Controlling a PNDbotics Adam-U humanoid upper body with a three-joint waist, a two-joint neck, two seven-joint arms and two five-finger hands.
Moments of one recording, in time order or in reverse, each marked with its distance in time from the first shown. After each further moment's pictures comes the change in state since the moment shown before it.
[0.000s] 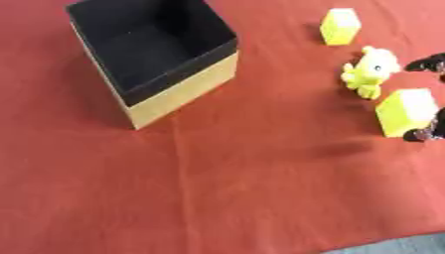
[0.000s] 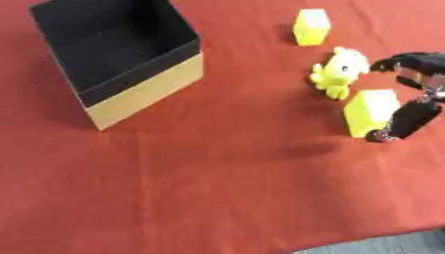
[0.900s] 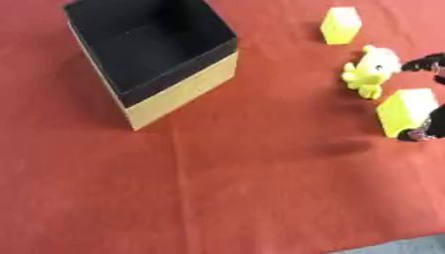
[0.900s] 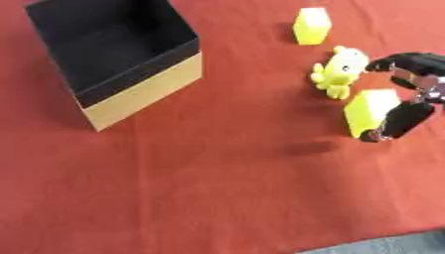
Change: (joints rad) left arm -0.002 0.000 0.000 0.000 0.000 0.001 -0.011; right arm -0.003 -0.021 0.034 0.000 -0.025 0.038 -0.038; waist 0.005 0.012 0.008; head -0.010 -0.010
